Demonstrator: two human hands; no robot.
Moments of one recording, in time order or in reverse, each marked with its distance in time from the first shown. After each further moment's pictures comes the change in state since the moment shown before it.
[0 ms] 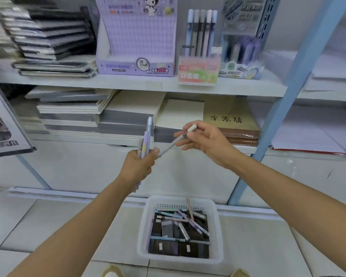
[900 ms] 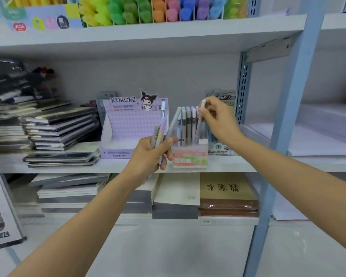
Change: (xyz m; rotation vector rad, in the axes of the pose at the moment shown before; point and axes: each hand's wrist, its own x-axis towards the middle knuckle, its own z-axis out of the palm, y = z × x) left_hand 0.049 0.211 0.031 0.093 -0.219 0.470; right_hand 0.111 -0.184 -0.052 -0.898 0.562 -0.522
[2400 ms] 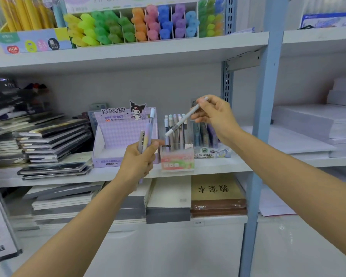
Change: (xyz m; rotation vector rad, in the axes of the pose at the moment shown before) left_hand -0.007 0.009 0.007 -0.009 0.107 -0.017; right_hand -0.005 -0.026 -0.040 0.719 0.015 0.221
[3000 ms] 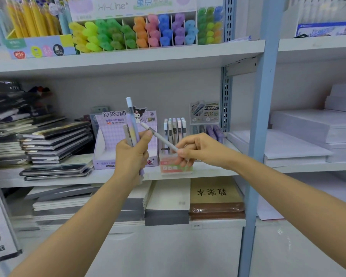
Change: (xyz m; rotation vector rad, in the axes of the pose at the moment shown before) left_hand 0.002 0.015 0.005 -0.280 0.221 0.053; right_hand -0.040 0.023 -0.002 -0.331 -0.659 0.183
